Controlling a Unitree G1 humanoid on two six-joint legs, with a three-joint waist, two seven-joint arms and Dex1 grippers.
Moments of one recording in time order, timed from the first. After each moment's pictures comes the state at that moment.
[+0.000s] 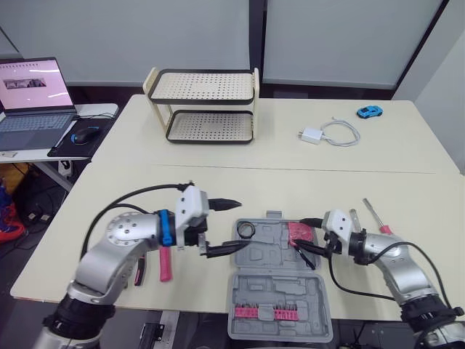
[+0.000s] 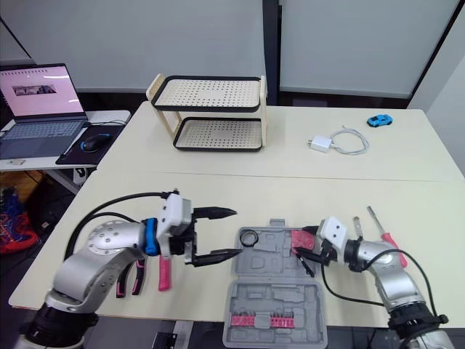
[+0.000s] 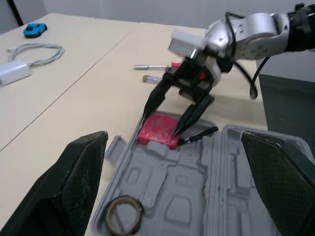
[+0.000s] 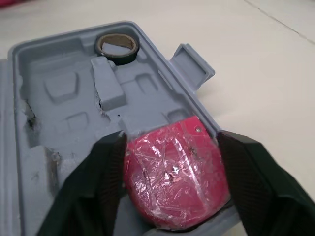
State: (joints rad) left arm -0.17 0.71 -0.03 -0.37 -0.52 0.39 -1.05; right arm -0.14 -0.63 0.08 0.05 0.22 0.03 1.01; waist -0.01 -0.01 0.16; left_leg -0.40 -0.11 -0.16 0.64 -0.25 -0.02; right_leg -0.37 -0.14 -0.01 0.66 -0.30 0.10
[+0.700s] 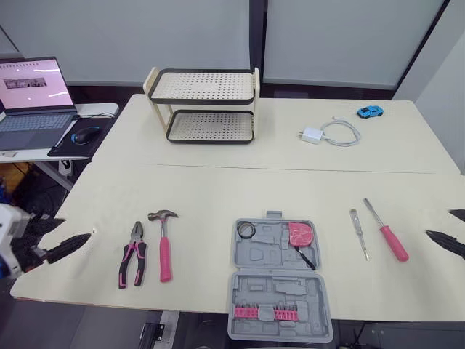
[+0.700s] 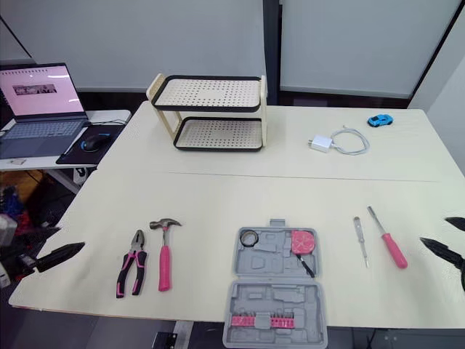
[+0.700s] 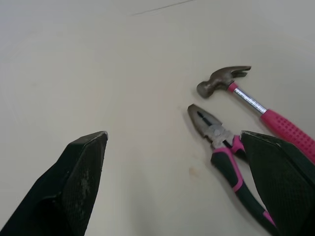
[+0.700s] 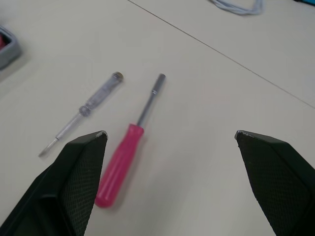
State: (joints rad) left arm 0.08 0.99 0.56 0.57 -0.42 0.12 -1.17; right arm 0.10 -1.03 -0.55 0.50 0.35 0.02 1.15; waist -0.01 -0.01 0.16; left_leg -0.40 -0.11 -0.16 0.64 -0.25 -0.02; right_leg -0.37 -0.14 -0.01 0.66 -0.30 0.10
